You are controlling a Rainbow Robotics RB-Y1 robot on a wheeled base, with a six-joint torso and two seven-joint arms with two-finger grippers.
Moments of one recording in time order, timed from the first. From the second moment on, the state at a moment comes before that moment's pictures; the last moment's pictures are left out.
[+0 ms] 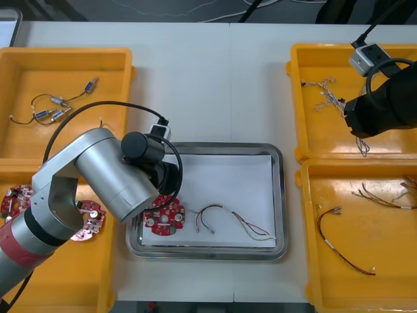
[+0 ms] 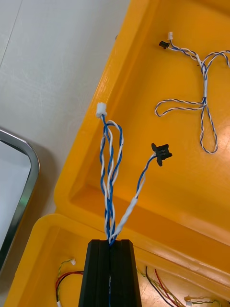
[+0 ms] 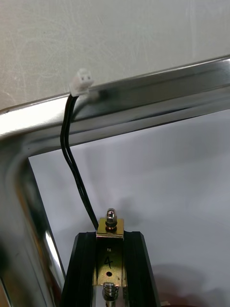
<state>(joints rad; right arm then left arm) -0.53 -0.57 -0.15 -2.07 -0.71 1.92 1.60 -0.43 0.53 -0.62 -1.99 0.25 1.48 -0.91</state>
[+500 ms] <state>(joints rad) -0.53 -0.57 -0.15 -2.07 -0.71 1.92 1.60 -0.43 0.53 -0.63 -1.98 0.25 1.47 -0.91</state>
